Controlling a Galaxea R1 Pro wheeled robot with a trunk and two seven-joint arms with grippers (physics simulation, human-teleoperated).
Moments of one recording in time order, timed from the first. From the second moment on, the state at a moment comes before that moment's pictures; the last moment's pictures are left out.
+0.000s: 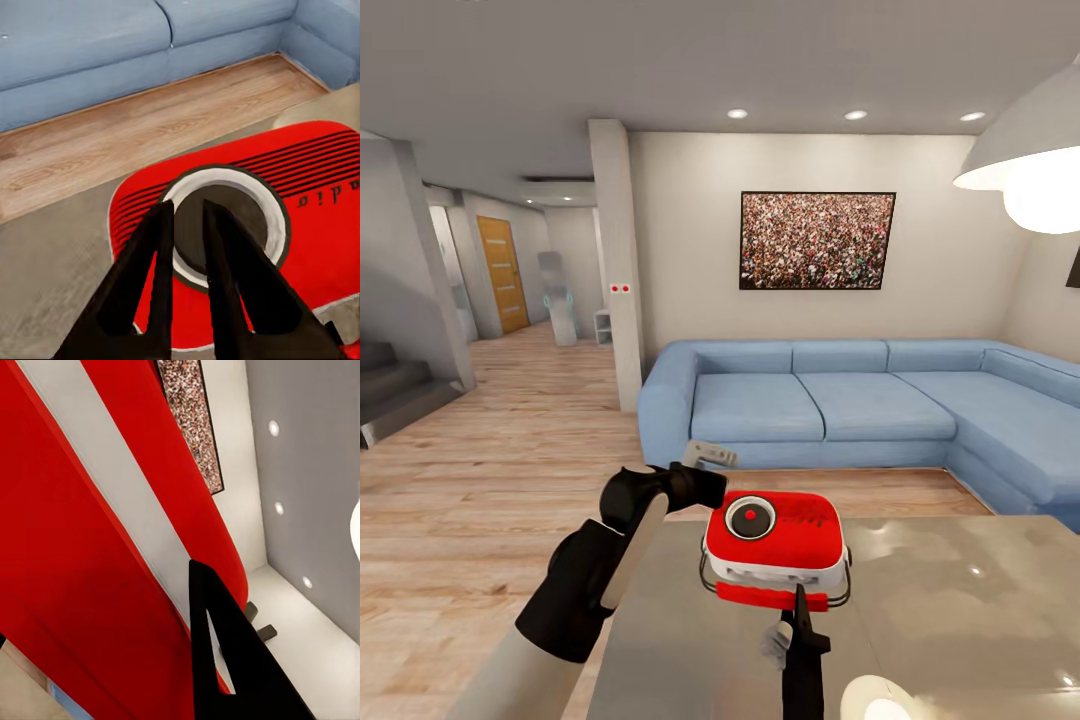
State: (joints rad) left arm -0.61 -0.12 -0.40 -1.45 0.24 1.00 0.01; right arm -0.37 0.17 0.75 -0.28 0.65 0.14 -1.37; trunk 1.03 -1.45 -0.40
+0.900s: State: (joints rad) left arm -0.61 -0.12 -0.47 -1.41 0.24 1.00 0.01; right arm -0.36 0.17 0.75 -0.28 0.65 0.15 -1.43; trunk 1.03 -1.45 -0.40
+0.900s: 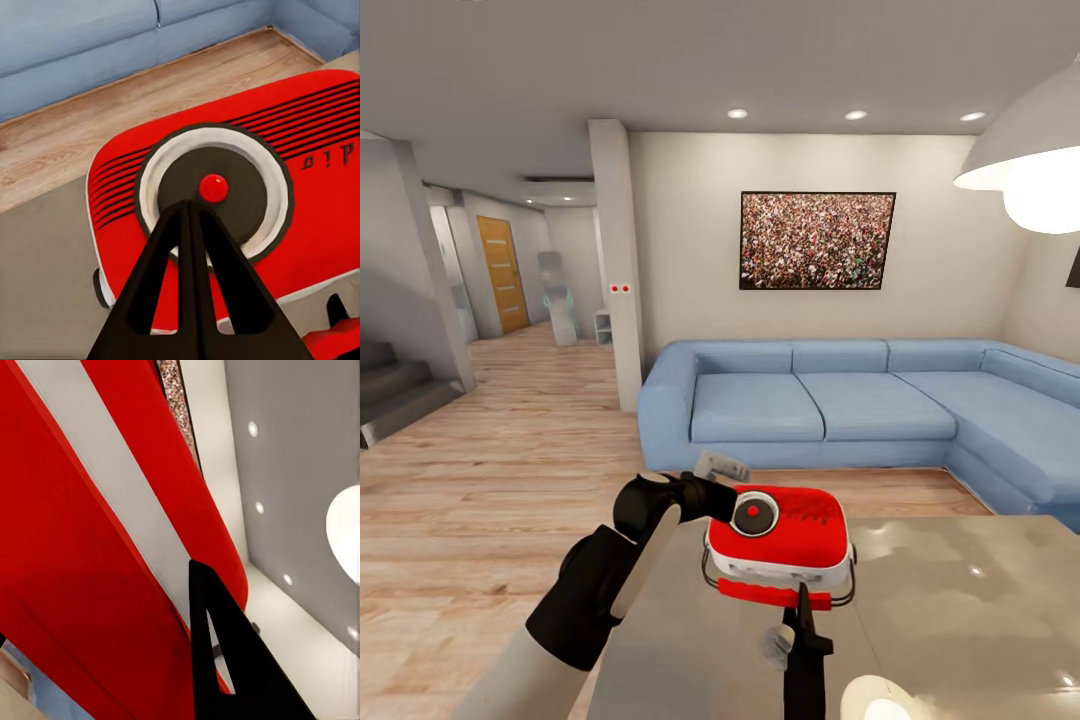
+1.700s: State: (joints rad) left arm -0.61 -0.12 -0.48 -1.41 0.24 1.00 0.01; right arm -0.35 0.17 0.75 -0.28 0.65 0.15 -1.47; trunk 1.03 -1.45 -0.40
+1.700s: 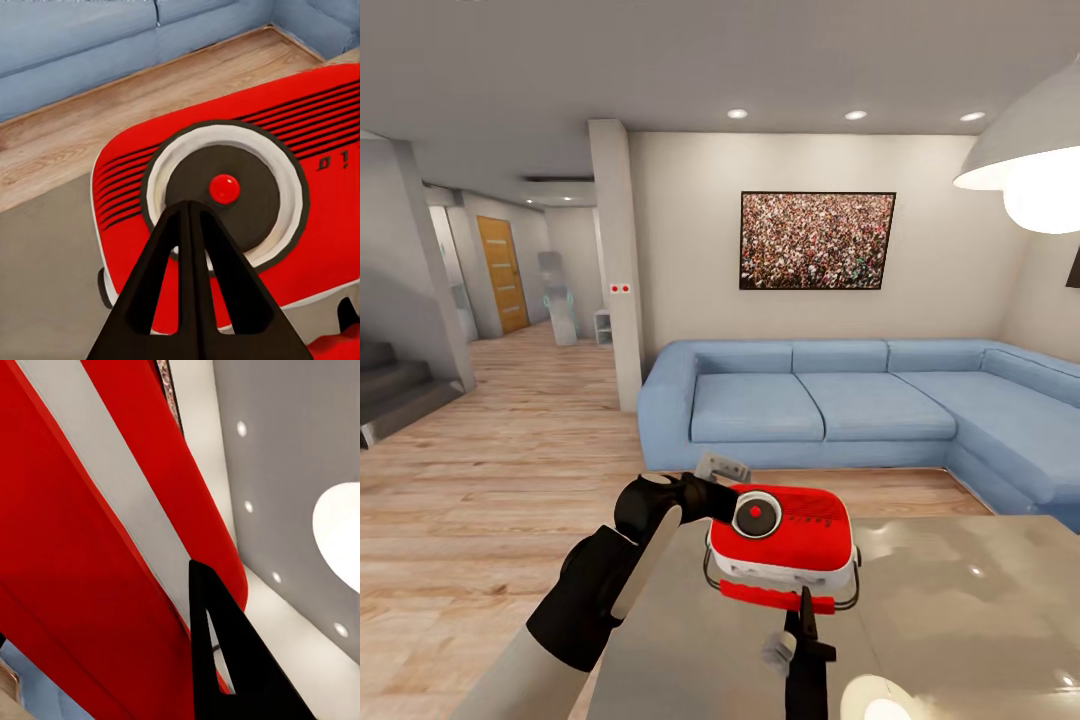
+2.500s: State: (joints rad) left arm -0.61 -0.13 -0.48 -1.41 0.24 0.98 0.00; right arm -0.34 0.17 0.83 -0.30 0.65 0.21 -1.47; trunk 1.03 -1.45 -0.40
